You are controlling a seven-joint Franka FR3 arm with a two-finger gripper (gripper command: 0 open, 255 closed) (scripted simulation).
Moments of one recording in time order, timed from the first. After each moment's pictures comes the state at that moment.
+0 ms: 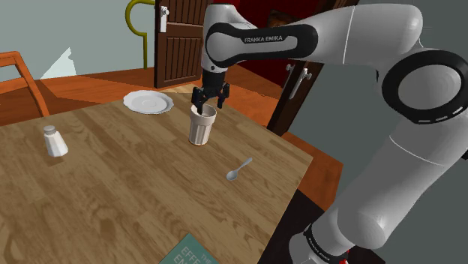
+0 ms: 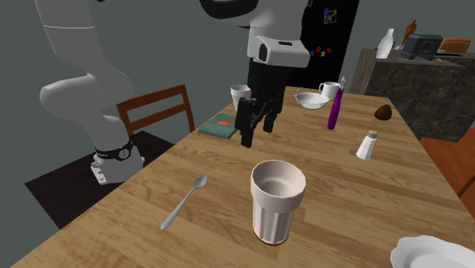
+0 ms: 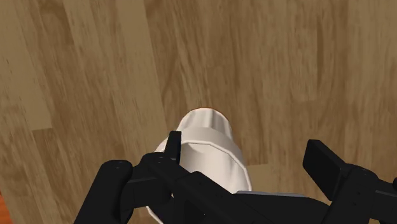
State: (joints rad) arm 0.00 0.11 0.18 -1.83 -0.09 1.87 0.27
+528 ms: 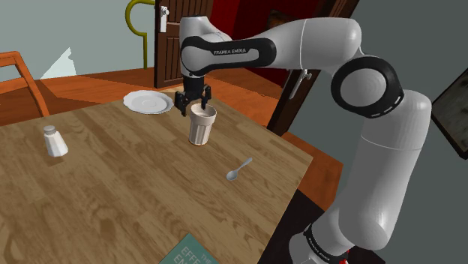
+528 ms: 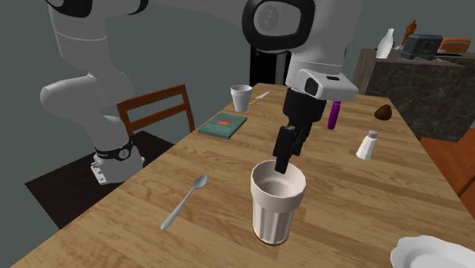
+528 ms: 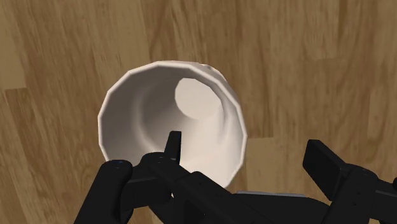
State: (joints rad) arm 0.04 0.38 0.18 -1.58 -0.18 1.87 0.31
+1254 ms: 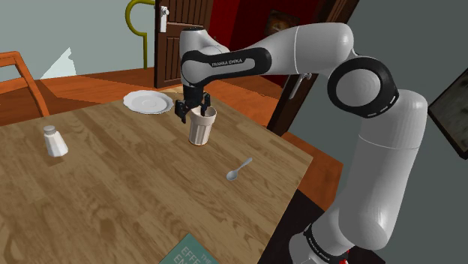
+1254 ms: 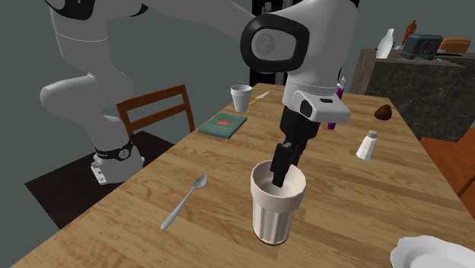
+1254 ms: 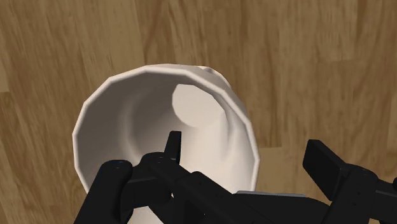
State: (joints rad) arm 0.03 0.40 0.17 -1.64 -0.19 1.95 0.31
